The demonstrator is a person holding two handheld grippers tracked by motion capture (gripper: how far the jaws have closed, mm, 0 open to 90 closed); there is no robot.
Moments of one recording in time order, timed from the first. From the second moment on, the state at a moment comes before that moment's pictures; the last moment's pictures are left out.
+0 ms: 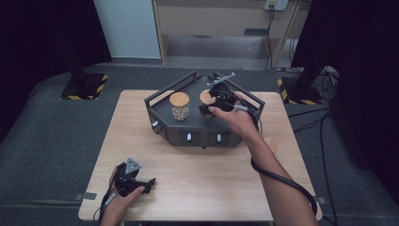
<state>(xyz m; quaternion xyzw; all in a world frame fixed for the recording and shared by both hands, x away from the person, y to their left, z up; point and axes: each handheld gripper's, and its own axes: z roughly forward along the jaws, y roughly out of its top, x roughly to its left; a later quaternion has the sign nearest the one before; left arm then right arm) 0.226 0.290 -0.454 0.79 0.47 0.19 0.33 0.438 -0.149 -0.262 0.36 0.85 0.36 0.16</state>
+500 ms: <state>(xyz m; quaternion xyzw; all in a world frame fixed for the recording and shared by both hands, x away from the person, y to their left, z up) 0.227 0.290 -0.454 0.79 0.47 0.19 0.33 0.446 -0.143 -0.276 0.36 0.85 0.35 0.15</state>
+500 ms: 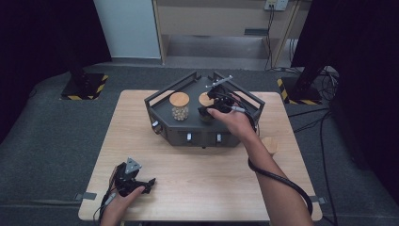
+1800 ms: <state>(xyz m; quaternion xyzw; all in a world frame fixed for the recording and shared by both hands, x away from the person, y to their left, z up) 0.227 0.290 -0.454 0.79 0.47 0.19 0.33 0.447 -0.139 -0.294 0.37 0.85 0.35 0.16</state>
